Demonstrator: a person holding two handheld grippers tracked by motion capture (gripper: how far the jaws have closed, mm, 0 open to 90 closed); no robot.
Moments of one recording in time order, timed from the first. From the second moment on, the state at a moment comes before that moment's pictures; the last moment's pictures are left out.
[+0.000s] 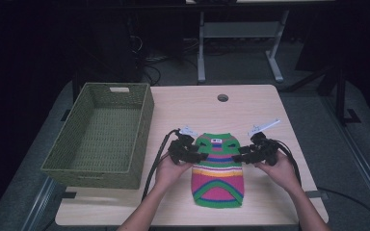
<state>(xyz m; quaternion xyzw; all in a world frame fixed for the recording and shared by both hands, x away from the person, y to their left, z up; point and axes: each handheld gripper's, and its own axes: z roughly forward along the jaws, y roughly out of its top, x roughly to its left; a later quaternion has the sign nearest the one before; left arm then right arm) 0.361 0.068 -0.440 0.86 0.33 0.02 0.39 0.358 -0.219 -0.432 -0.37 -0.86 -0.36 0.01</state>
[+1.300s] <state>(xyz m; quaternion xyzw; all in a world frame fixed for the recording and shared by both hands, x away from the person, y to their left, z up) 0.304 0.073 -0.454 0.91 0.25 -0.01 0.32 0.287 -0.204 -0.456 -0.32 -0.89 -0.32 0.00</state>
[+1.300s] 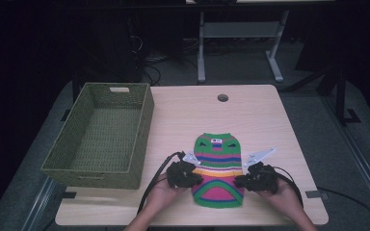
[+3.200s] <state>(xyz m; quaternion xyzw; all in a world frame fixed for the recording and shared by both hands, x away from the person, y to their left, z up) 0.366 0.060 -0.460 0.88 0.33 0.03 0.35 0.362 -0.213 -0.460 -0.39 -0.86 -0.34 -0.01</state>
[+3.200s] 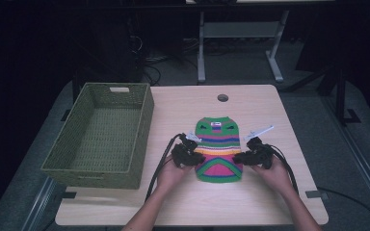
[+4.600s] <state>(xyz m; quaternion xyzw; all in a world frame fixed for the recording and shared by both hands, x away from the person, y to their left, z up) 0.344 0.085 -0.445 0.86 0.34 0.02 0.38 0.341 -0.231 -0.443 -0.37 -0.85 -0.36 -0.01</state>
